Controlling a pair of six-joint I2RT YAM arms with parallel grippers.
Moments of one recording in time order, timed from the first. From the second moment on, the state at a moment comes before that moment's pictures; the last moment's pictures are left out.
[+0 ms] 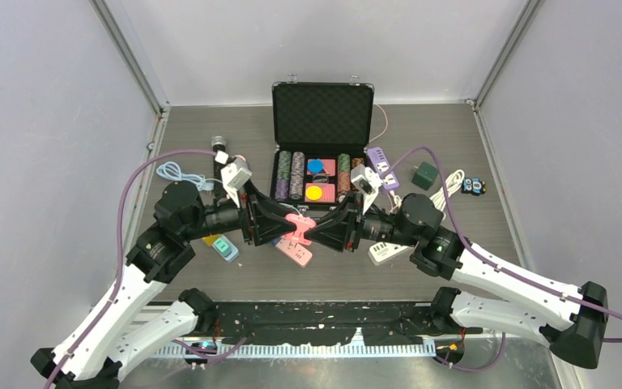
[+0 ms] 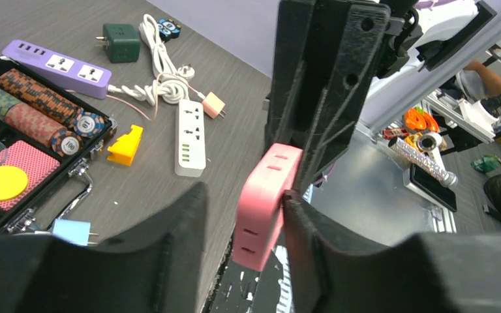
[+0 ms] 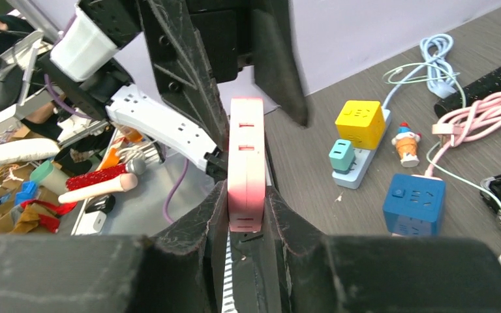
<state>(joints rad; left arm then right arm) -0.63 0.72 0.93 -0.28 0.64 -0.37 0.98 0.89 0.74 0.27 -0.41 0.48</state>
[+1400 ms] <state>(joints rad) -0.61 0.77 0.93 -0.41 0.87 -0.20 0.97 1.15 0.94 0.02 -0.69 0.29</state>
